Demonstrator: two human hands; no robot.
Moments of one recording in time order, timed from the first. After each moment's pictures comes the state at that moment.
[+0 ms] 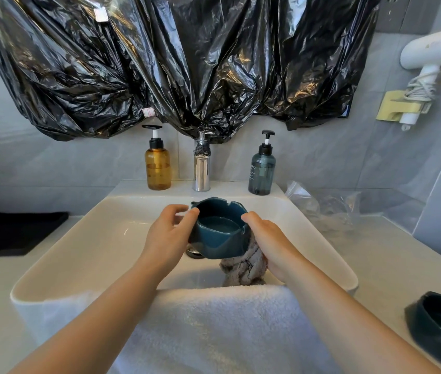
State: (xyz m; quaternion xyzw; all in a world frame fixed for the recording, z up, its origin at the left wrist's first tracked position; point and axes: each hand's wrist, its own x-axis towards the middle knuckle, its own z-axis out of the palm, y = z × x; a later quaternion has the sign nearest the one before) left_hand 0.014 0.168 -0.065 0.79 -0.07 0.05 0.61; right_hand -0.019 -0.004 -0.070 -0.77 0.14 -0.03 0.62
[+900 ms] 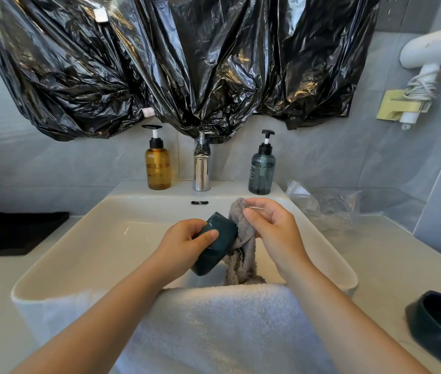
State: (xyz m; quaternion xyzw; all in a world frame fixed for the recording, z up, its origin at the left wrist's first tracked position) left_hand 0.005 0.168 -0.070 0.81 -0.22 -0.02 0.54; right_hand -0.031 -0.008 -0.069 -0.73 0.00 -0.25 0.64
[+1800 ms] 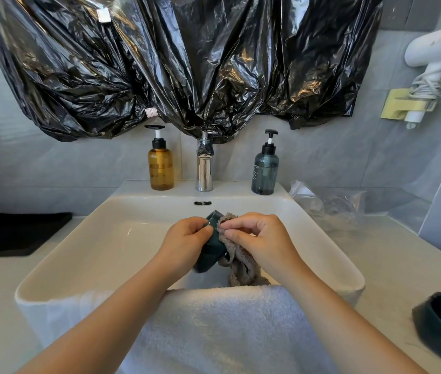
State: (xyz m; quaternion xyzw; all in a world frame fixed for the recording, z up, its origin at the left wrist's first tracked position) left_hand 0.015 0.167 -0.075 0.80 -0.20 0.00 0.57; right_hand -0.033 0.006 -0.071 -0.81 -0.10 -0.24 0.52
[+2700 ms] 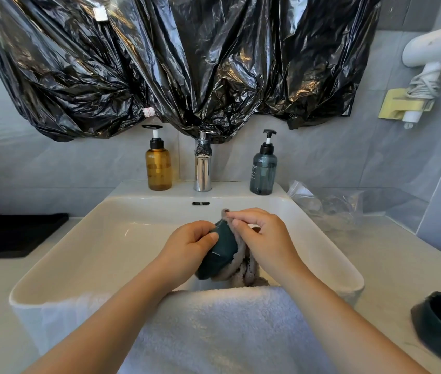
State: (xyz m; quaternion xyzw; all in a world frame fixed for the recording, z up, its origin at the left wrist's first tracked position) left_hand 0.004 0.167 -0.072 0.82 -0.25 0.00 0.52; right_hand -0.030 0.004 -0.072 -0.84 -0.06 -0.27 0.47
